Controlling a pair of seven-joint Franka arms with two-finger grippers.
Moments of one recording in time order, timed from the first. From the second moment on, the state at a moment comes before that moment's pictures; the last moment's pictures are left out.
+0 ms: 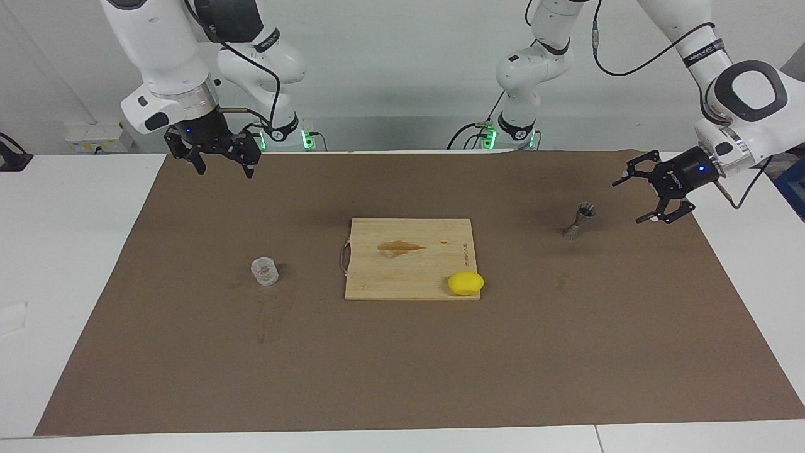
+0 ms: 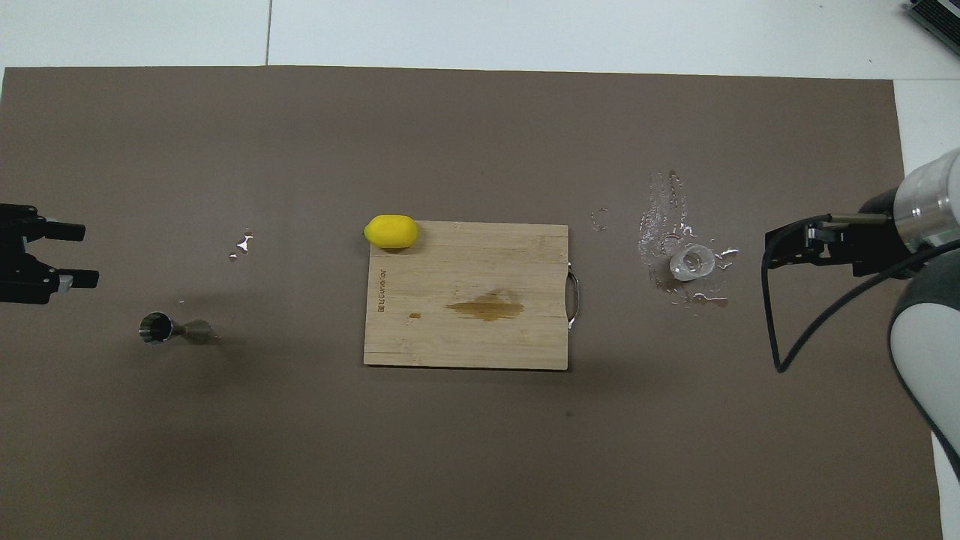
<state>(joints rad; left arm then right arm) 0.40 0.11 -0.01 -1.85 -0.81 1.57 1.55 -0.05 -0.04 0.14 -1.65 -0.01 1.58 0.21</state>
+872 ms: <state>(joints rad) 0.57 0.30 -0.01 -2.11 -1.09 1.36 2.30 -0.05 -0.04 0.14 -1.65 -0.01 1.58 0.21</state>
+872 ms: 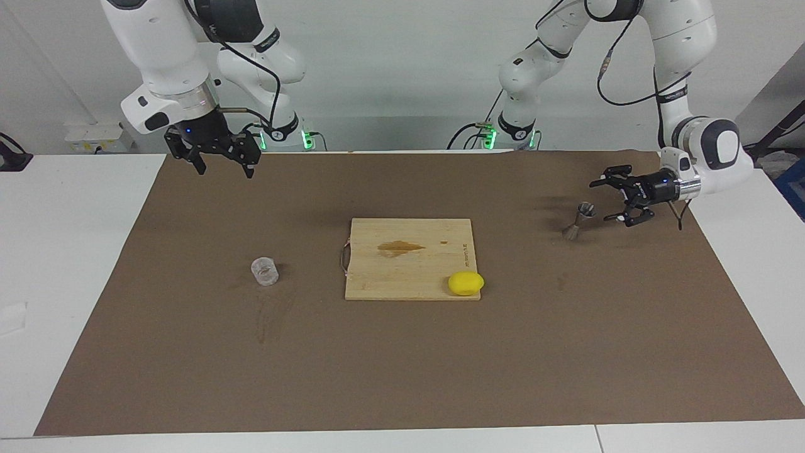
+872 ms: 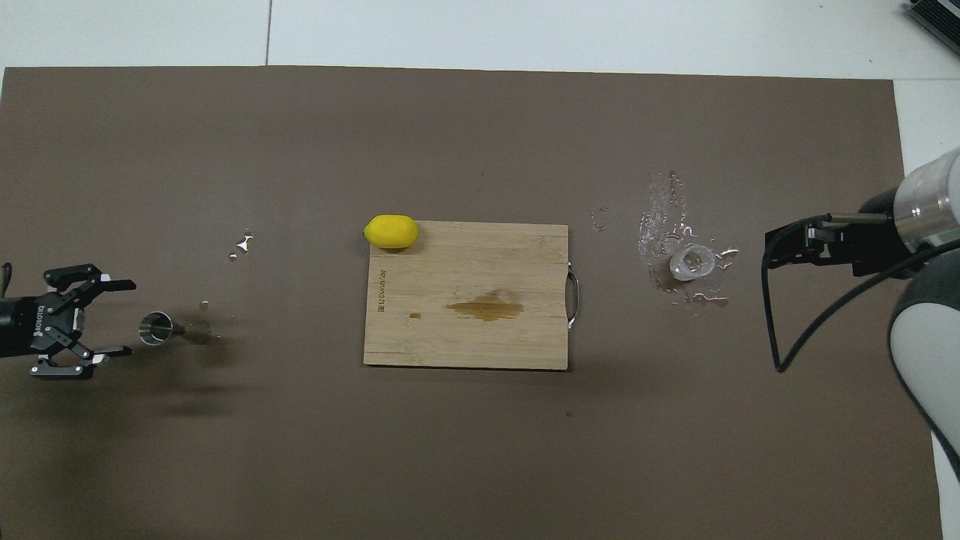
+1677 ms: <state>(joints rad) 0.60 0.33 -0.01 -2.18 -1.11 1.36 2.49 -0.05 -0.04 0.14 -1.65 -0.01 1.58 0.21</state>
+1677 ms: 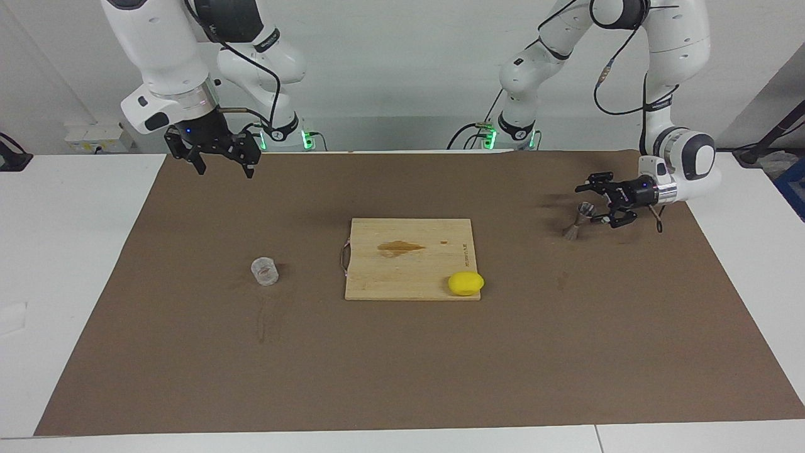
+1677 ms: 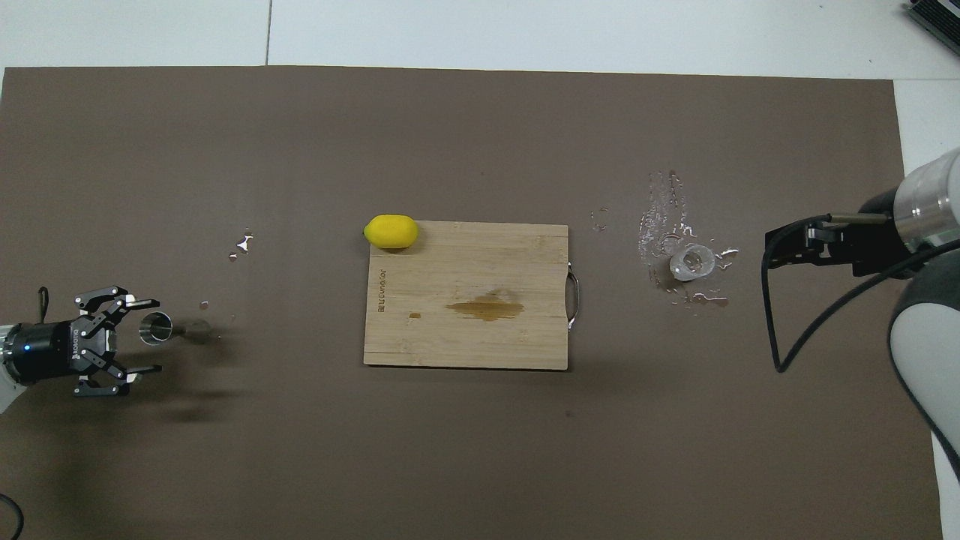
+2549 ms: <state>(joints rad) 0.62 0.33 -0.01 -2.21 -1.12 1.40 2.53 -0.05 -0.04 0.14 -1.65 -0.01 1.58 0.21</state>
